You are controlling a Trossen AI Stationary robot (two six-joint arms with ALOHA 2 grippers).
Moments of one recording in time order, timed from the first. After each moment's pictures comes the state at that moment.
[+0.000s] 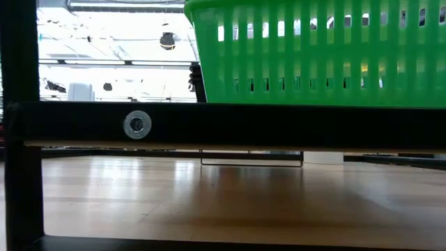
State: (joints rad) left arm -0.43 1.90 1.94 -1.18 -0.07 1.29; right arm 0.81 1.32 1.81 -0.84 0.47 -0.17
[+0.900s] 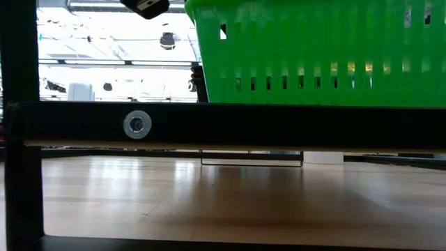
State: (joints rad) left arm -0.41 2.08 1.94 -1.08 -0.27 1.43; right arm 0.97 1.36 1.81 -0.83 0.63 -0.01
